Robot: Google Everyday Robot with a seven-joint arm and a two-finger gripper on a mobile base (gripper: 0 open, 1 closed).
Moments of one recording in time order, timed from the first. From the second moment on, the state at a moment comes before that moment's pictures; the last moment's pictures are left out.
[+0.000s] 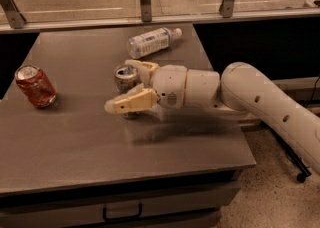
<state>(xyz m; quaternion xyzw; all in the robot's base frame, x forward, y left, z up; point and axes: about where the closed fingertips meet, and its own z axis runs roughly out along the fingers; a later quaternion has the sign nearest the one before) 0.516 0.081 0.908 -0.44 0.57 0.45 0.53</state>
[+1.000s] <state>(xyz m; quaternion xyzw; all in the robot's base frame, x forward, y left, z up) 0.522 -0.018 0.903 -0.40 0.67 0.33 0.53</state>
